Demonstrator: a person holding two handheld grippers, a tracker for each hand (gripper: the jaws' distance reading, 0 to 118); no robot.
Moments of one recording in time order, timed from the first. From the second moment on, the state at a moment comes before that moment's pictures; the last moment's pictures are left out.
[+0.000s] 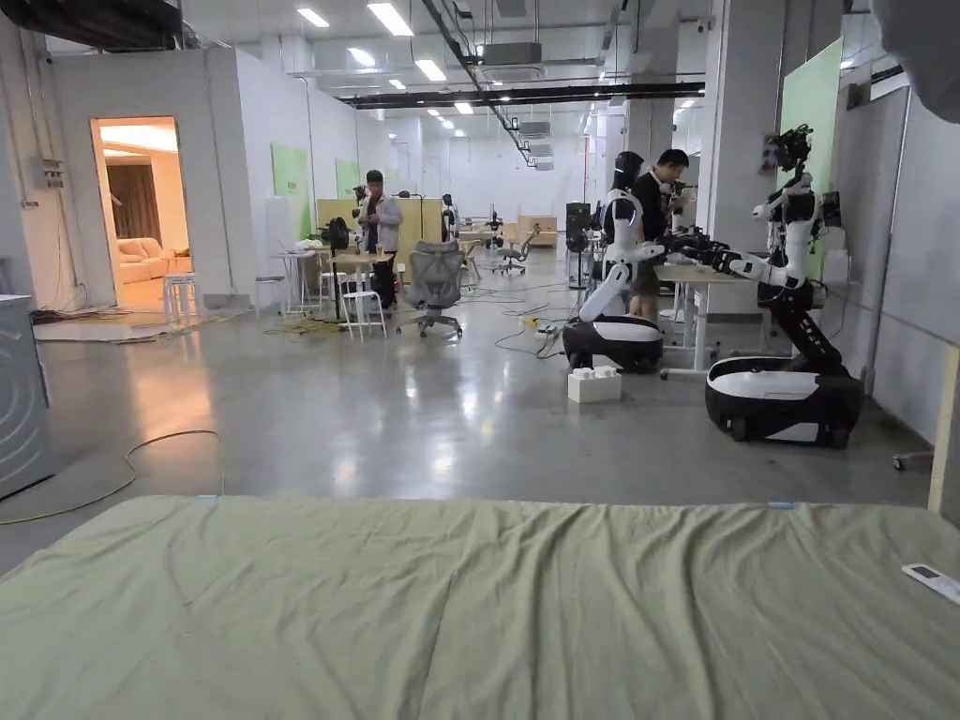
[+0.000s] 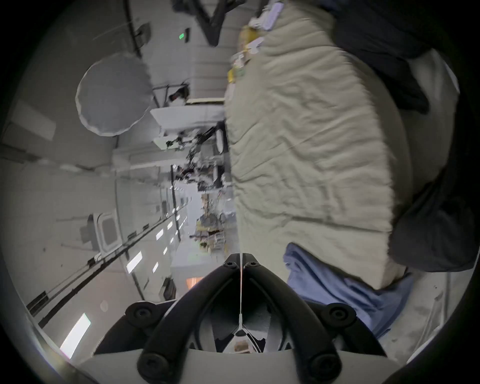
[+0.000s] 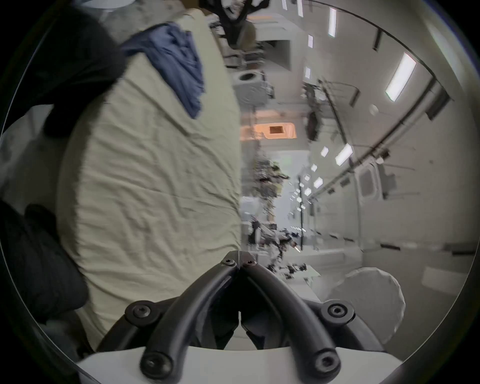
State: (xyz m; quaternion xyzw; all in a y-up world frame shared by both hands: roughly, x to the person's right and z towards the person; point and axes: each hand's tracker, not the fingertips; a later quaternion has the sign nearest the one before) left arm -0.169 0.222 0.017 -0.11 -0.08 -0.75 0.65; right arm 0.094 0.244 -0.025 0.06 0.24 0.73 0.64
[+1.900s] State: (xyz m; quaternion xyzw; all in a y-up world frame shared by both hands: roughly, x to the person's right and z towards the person) left arm -0.246 0.342 0.044 -0.08 0.03 0.01 1.00; right arm 0.153 0.306 -0.033 -0.07 0.13 0.02 0.99
